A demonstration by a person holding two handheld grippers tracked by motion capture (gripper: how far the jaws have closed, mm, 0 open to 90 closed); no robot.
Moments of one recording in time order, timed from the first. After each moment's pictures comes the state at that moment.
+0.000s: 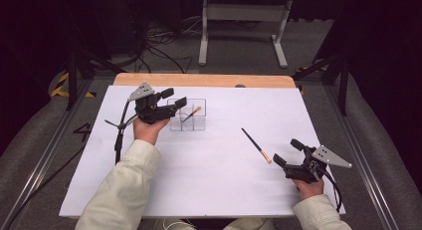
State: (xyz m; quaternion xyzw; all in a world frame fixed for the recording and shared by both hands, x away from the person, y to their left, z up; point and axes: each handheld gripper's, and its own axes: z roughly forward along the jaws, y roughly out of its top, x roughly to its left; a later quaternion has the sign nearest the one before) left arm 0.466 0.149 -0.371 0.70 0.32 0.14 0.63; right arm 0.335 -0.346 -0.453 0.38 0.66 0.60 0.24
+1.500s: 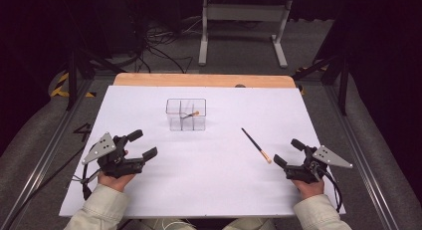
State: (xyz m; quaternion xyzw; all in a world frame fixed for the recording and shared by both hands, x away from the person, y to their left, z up) left arm 0.342 0.220 -0.422 0.69 0.29 0.16 0.64; right arm 0.334 -0.347 -0.452 0.37 0.66 0.61 0.24
